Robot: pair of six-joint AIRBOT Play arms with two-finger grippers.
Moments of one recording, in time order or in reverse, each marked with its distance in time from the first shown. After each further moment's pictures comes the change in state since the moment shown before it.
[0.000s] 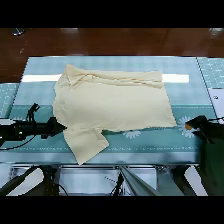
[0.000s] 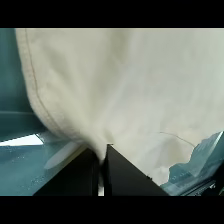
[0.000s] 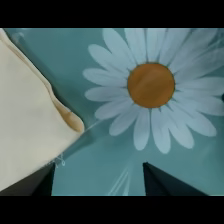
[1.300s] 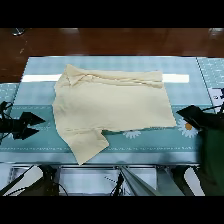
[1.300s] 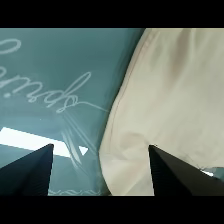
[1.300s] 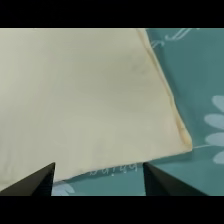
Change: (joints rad) left arm 0.310 0.007 0.235 0.273 -0.209 -0.175; right arm 0.187 0.088 0.042 0.209 0.008 -0.143
